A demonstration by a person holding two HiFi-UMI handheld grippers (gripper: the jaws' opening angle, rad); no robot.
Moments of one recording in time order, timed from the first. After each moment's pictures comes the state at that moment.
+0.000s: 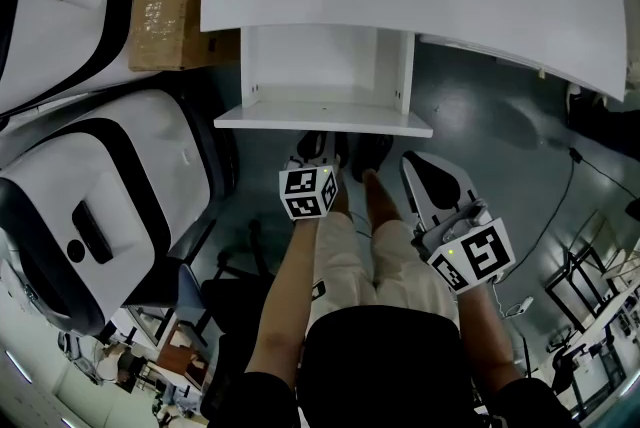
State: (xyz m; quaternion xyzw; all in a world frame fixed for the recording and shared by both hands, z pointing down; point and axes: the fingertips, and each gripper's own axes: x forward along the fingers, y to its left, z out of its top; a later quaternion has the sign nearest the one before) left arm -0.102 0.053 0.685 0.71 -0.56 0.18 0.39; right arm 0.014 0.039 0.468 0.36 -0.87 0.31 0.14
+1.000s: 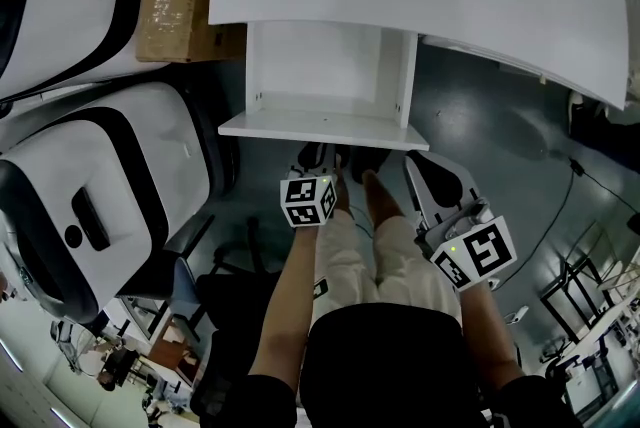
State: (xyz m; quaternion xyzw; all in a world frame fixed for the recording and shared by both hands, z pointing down) left arm -0.102 0.084 0.685 0.70 -0.57 0.18 0.40; right arm 0.021 0.042 0.467 0.34 -0.88 0.31 0.14
